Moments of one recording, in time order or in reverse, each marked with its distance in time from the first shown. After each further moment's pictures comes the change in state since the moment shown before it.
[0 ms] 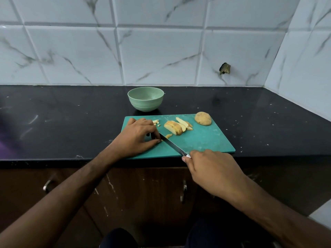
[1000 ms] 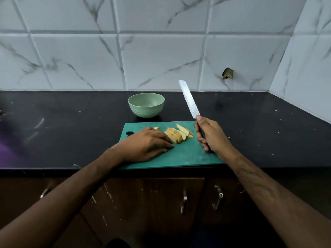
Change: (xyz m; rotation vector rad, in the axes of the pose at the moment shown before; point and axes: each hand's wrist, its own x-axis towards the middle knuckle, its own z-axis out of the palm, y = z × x) left_hand 0.029 -0.008 0.013 0.060 -0.147 0.372; right_hand 0.105 0.065 0.016 1.285 0.193 0.109
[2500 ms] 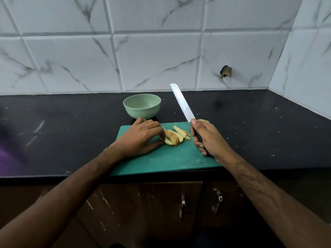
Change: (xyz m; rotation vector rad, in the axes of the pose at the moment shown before) left_hand 0.013 -0.019 0.006 0.152 0.191 -0.073; right_hand 0.006 0.013 -0.003 0.031 -0.072 -0.033
